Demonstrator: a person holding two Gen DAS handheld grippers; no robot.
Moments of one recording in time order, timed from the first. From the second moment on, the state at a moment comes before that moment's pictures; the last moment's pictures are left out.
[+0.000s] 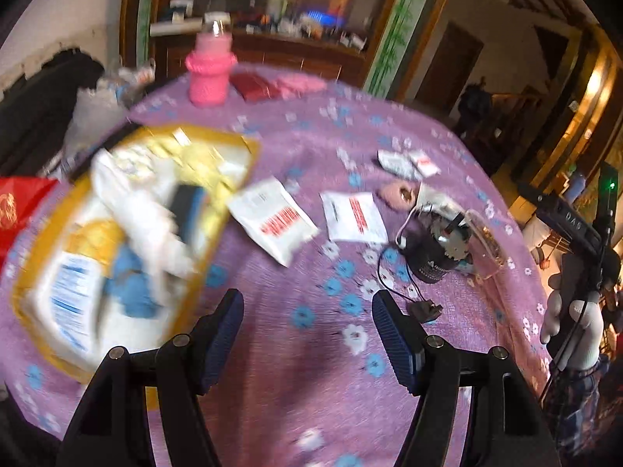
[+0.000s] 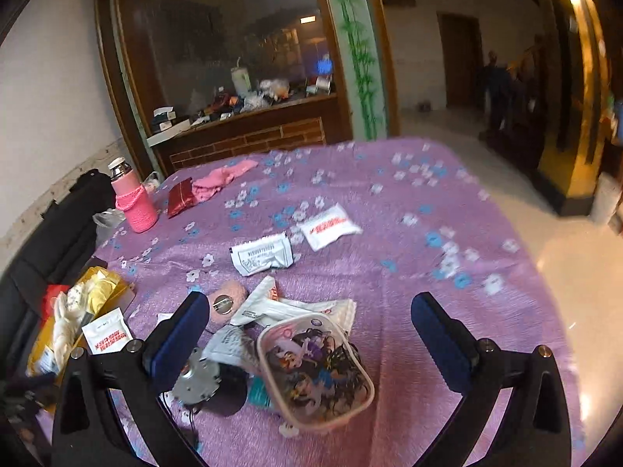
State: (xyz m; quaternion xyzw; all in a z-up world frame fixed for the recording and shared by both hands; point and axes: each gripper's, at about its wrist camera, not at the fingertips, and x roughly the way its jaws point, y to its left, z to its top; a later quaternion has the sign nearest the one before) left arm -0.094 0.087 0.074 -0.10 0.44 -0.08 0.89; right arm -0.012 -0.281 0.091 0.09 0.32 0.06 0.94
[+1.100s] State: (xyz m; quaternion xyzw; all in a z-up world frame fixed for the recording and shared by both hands) left arm -0.107 0.093 0.062 -0.11 0.45 -0.08 0.88; right arm -0.007 -0.320 0.044 0.07 0.30 -0.09 0.95
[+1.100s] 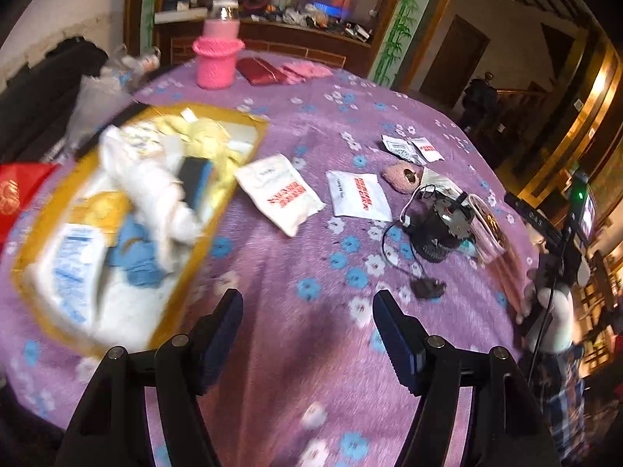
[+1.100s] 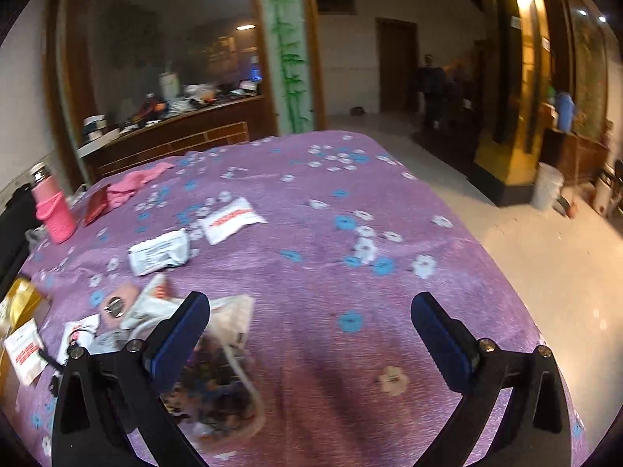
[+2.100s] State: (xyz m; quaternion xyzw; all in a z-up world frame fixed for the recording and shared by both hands) left arm 0.044 0.067 0.014 -0.23 0.49 -0.09 0.84; right arm 0.005 -0.328 0.035 0.10 0.34 -0.05 0.93
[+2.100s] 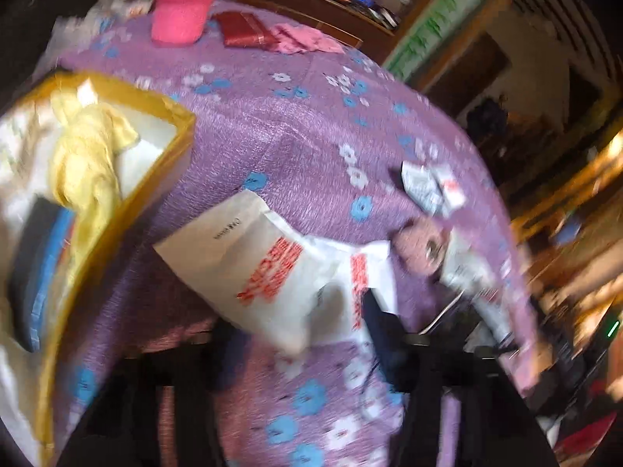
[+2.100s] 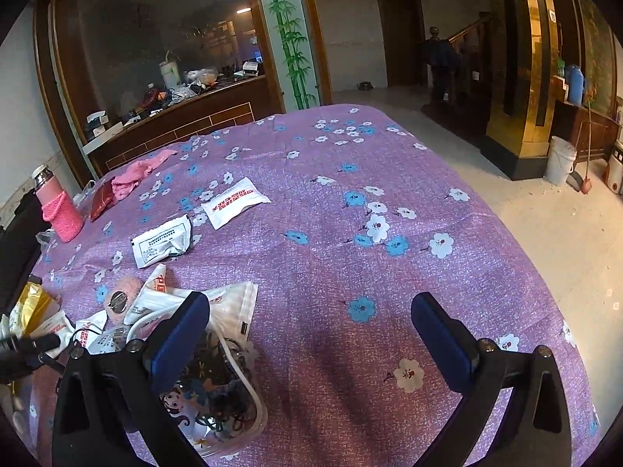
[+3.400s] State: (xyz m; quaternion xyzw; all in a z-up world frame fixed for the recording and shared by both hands) left arm -0.052 0.081 0.058 -0.20 0.42 -0.20 0.86; right arm 0.160 -0.205 0.046 0.01 0.56 0.12 0.82
